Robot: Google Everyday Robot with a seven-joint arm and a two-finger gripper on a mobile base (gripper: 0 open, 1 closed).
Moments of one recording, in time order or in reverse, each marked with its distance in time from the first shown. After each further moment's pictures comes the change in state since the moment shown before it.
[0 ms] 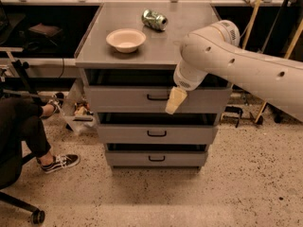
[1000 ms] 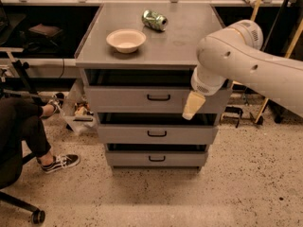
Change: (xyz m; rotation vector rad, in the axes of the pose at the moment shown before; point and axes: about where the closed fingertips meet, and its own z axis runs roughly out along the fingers) arm 0.052 0.001 -0.032 0.039 0.093 0.043
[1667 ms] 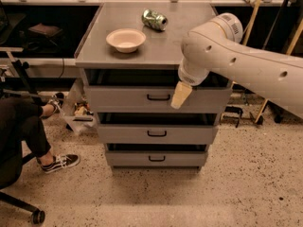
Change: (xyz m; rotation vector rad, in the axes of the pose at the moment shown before) arm -0.047 -0.022 0.014 0.051 -0.047 -0.041
